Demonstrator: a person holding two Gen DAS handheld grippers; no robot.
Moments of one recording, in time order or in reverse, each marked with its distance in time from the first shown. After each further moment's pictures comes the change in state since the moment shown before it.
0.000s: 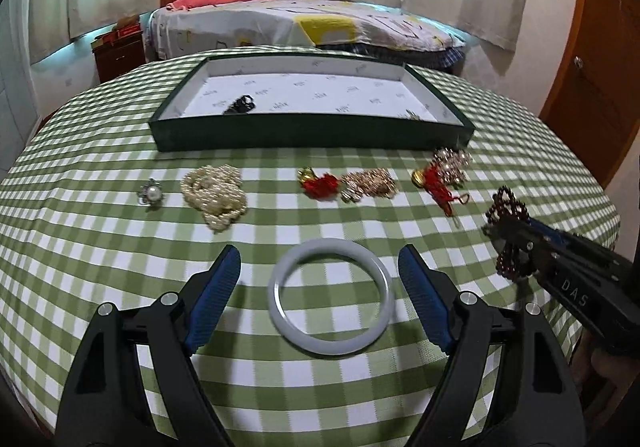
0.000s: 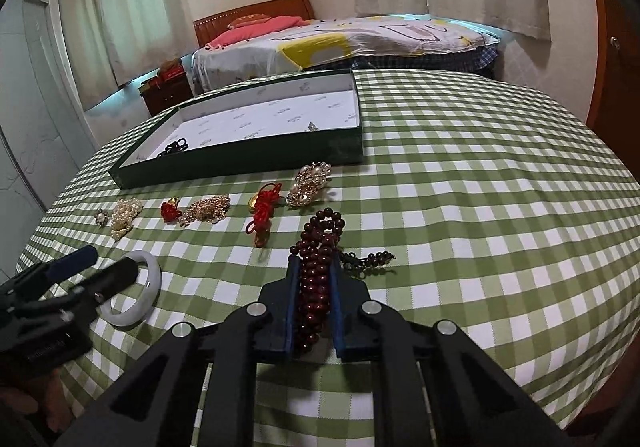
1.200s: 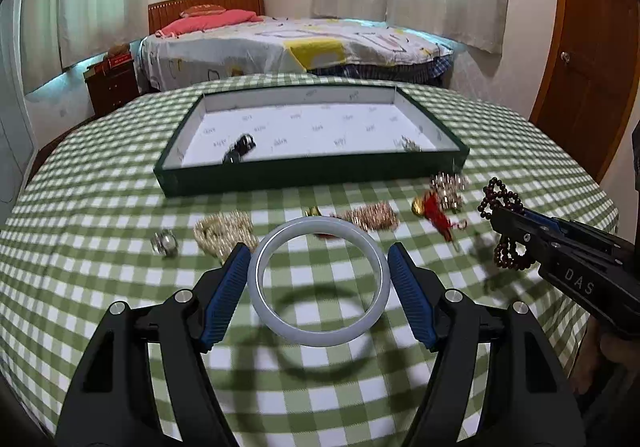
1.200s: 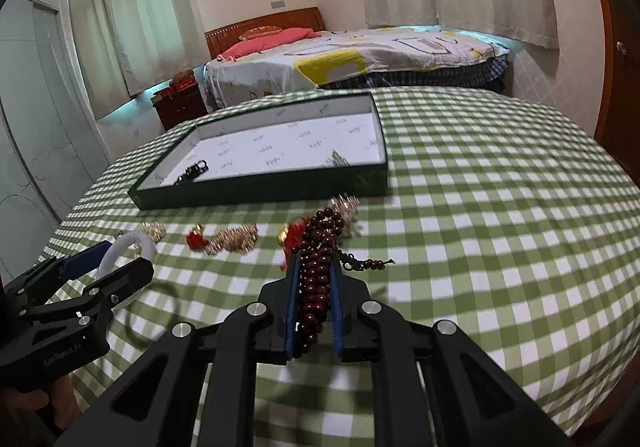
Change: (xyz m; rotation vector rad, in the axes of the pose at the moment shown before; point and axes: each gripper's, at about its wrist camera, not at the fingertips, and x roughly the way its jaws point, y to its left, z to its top) left arm -0.015 0.006 0.022 0.065 -0.082 -0.006; right arm -0.007 0.015 0.022 -0.005 -0.047 0.046
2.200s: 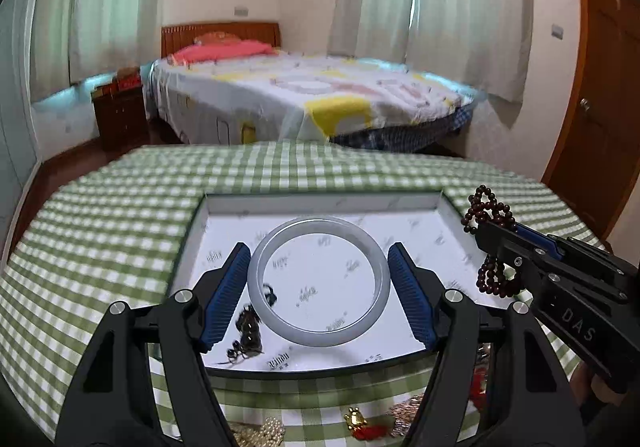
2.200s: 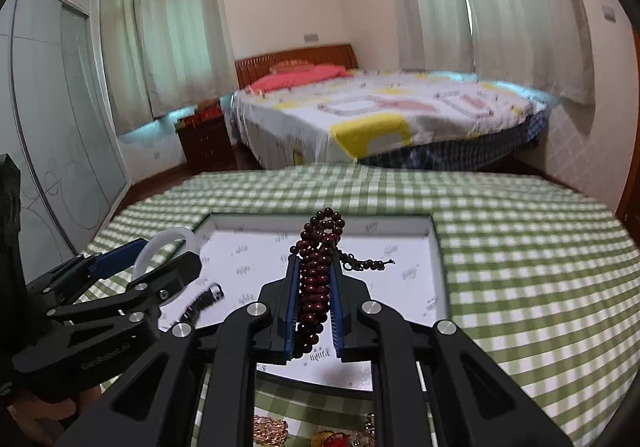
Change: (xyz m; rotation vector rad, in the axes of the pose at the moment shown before) left arm 0.082 0.039 0.124 -0.066 -0.096 0.020; right arm 0.073 0.029 0.121 -0.086 -0.104 0.071
